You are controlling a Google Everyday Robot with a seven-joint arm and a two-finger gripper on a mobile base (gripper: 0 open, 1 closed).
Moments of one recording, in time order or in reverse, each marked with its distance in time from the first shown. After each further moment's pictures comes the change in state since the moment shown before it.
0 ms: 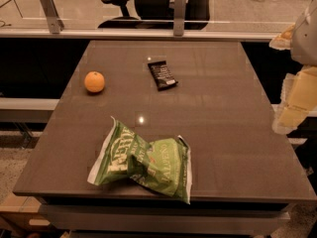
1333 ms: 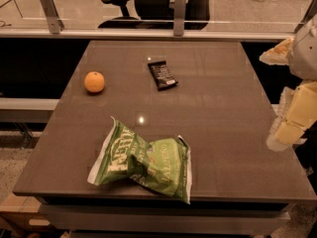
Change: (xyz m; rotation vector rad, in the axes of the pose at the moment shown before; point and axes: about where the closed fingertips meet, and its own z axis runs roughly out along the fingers) arm -0.014 0.034 0.004 -0.088 -0.141 0.004
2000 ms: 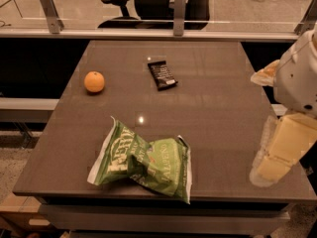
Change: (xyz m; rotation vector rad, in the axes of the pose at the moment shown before) arm -0.020 0.056 0.006 -0.013 0.056 0.046
